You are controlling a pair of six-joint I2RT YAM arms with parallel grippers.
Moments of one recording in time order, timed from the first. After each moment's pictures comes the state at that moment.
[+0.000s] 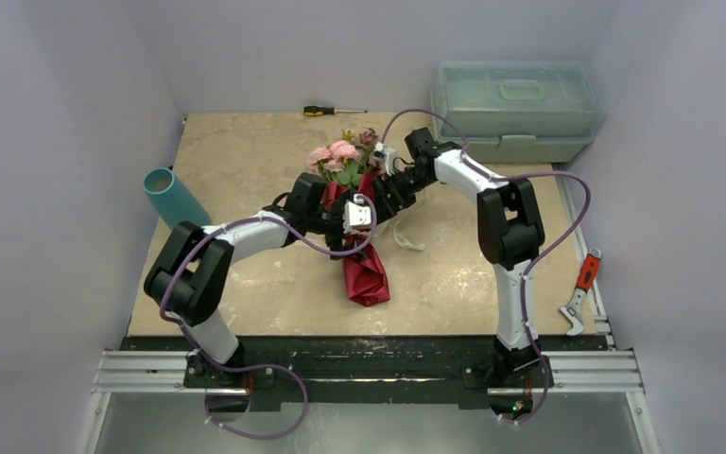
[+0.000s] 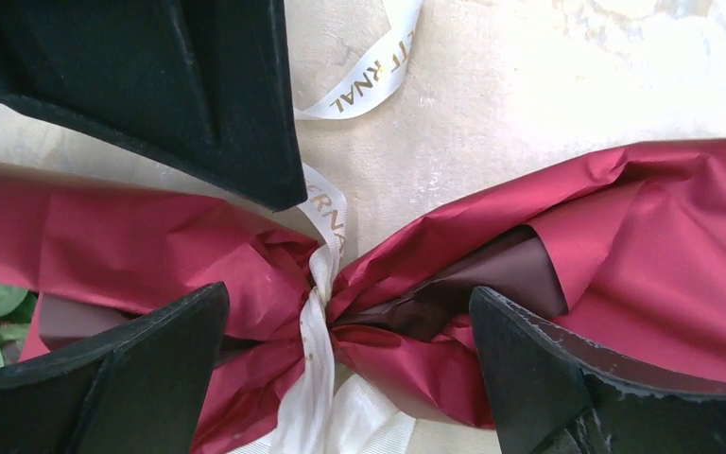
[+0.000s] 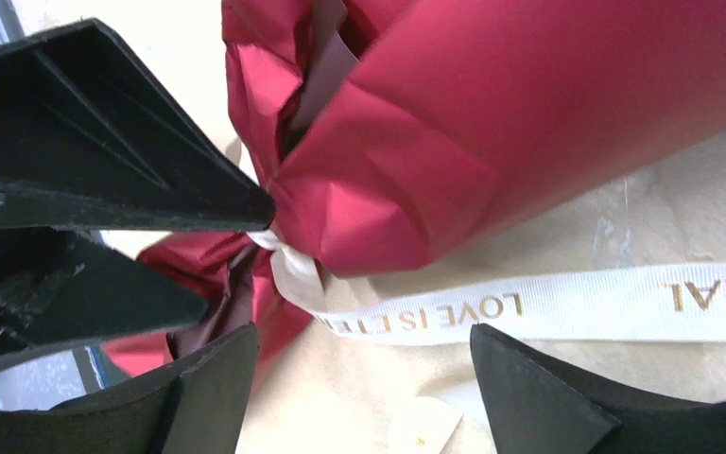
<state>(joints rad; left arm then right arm) -0.50 1.68 0.94 -0.01 0.69 0.75 0.38 2.17 1.71 -0.77 -0.77 -0.24</state>
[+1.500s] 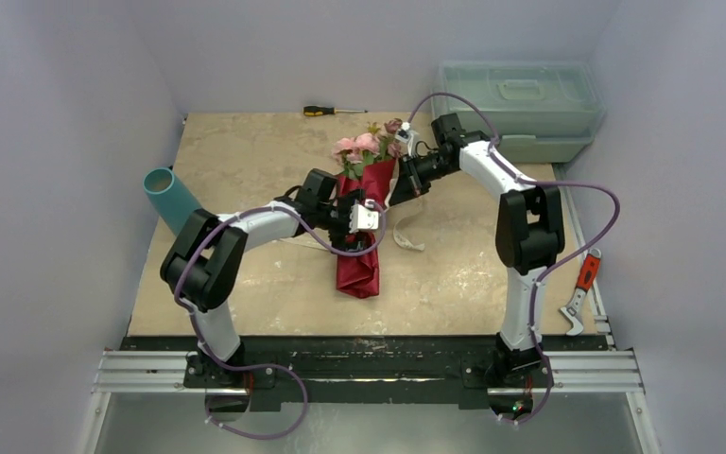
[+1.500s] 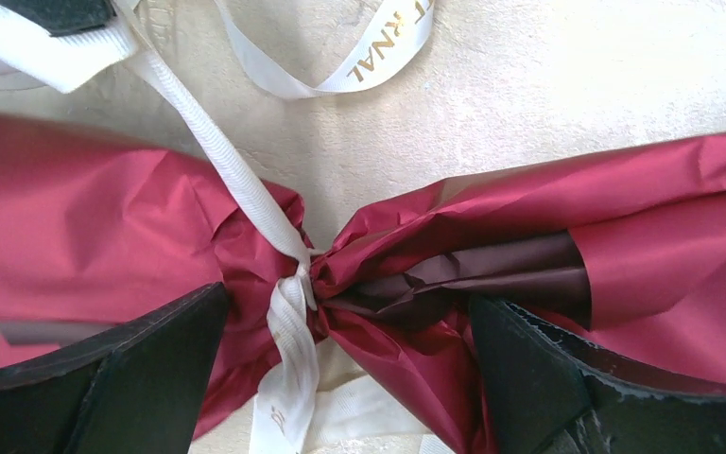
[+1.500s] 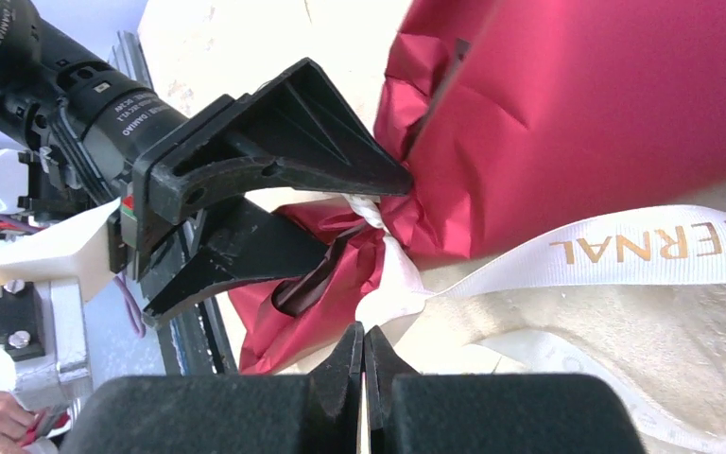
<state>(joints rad) -0.52 1.80 1.06 -0.11 0.62 0.97 0.26 2.08 1.71 -0.81 -0.94 -0.23</state>
